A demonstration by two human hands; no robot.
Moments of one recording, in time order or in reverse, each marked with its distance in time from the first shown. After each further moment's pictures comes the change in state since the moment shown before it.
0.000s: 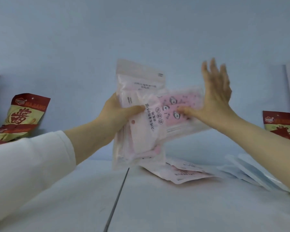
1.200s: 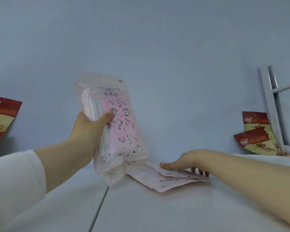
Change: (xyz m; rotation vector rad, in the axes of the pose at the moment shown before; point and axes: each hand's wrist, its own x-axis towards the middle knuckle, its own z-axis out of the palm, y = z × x) left_hand 0.006 -0.034 -0.008 -0.096 0.263 -0.169; right_hand -0.055 0.012 0.043 -0.225 -1.292 0.813
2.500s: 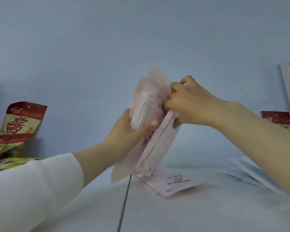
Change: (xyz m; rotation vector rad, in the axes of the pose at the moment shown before) left_hand -0.029 0.013 0.008 0.381 -0.368 0.268; right_hand -0.072 -0.049 -0.070 -0.959 1.210 -0.806
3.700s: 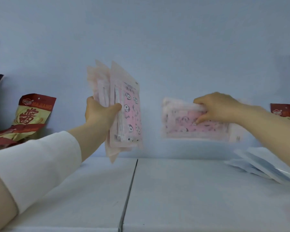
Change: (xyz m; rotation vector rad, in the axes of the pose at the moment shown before) left_hand 0.026 -0.018 -0.041 -0.068 0.571 -0.257; right_hand -0.032 0.020 0.042 0.510 -0.344 0.378
